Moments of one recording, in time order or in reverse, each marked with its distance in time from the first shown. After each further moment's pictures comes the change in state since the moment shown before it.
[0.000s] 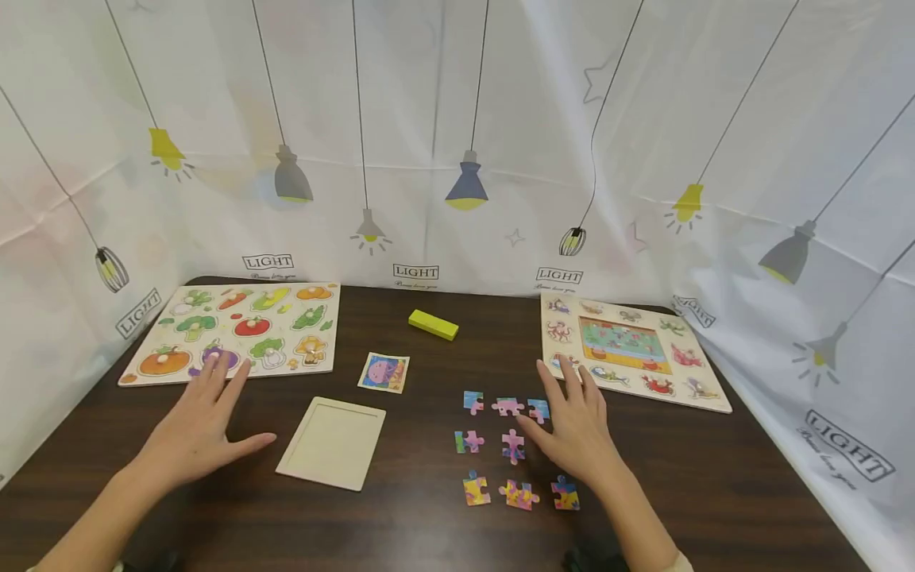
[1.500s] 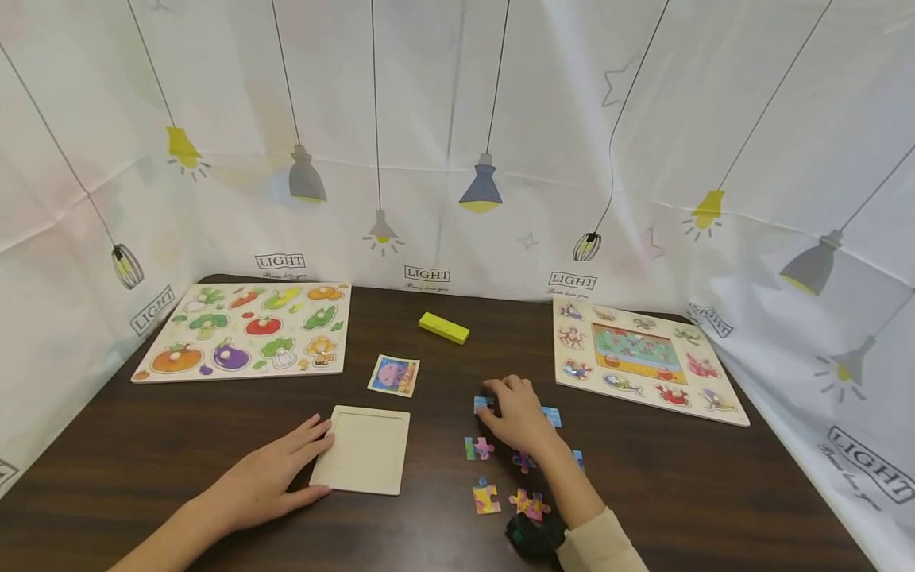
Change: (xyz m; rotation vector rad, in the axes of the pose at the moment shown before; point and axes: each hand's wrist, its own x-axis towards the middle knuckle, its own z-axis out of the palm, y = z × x) left_hand -0.012 0.050 0.041 -0.156 -0.071 0.346; right_hand 0.057 -0.033 0.064 0.130 -0.178 -0.070
